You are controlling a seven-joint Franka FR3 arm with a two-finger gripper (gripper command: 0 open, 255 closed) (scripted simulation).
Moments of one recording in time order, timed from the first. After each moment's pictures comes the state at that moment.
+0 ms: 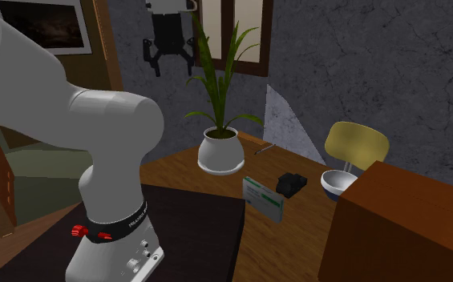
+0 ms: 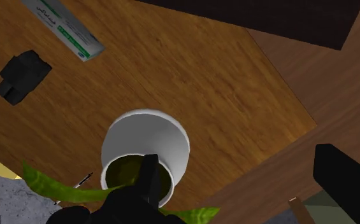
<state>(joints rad) 0.01 -0.88 -0.04 -2.60 -0.02 1.83 -0.31</state>
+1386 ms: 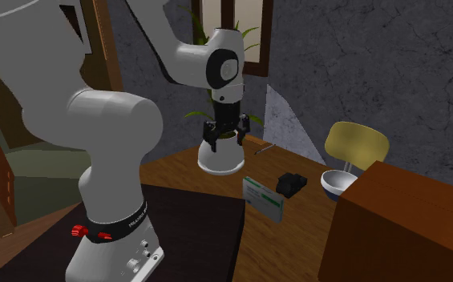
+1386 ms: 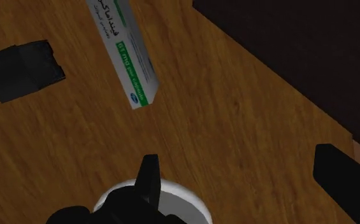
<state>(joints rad) -0.05 -0.46 -0.57 -2.87 -0.31 2.50 -1.02</state>
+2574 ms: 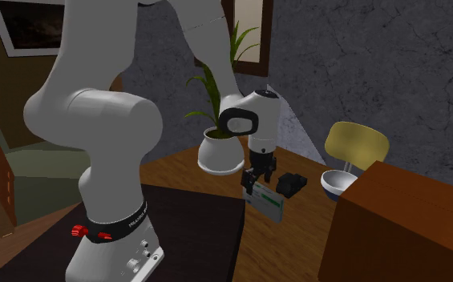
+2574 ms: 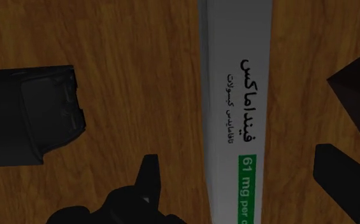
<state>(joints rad) -0.06 0.40 -0.51 -2.53 0.84 2.83 -2.31</state>
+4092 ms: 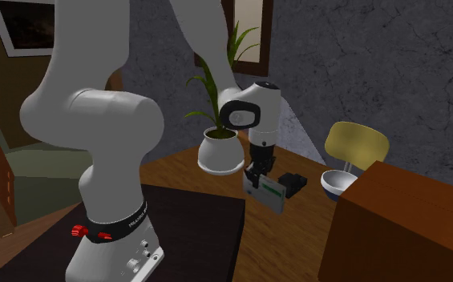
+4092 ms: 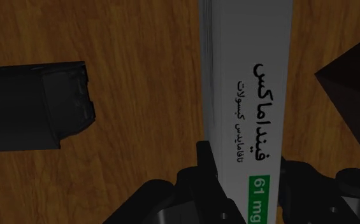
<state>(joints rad) 0.01 0.32 -0.61 -2.56 0.73 2.79 -2.21</state>
